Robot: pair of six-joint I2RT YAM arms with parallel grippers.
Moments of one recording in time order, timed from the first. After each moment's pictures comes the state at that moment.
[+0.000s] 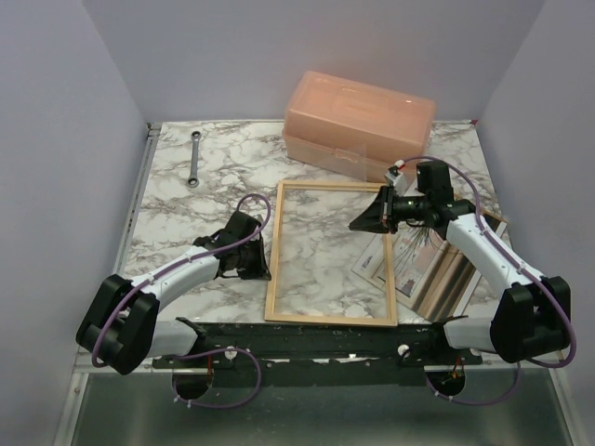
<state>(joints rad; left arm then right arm) -0.53 1.29 0.60 -0.38 0.22 -0.63 0.23 1.31 0.93 -0.38 -0.96 0.78</state>
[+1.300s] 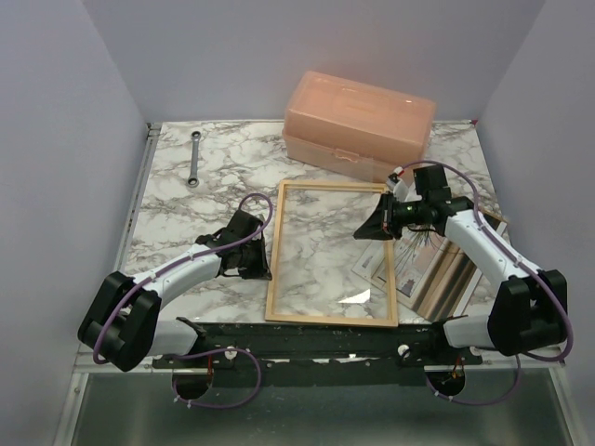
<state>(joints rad) -0.54 1.31 0.62 -0.40 0.21 -0.63 0.22 1.34 0.95 -0.54 -0.87 0.61</state>
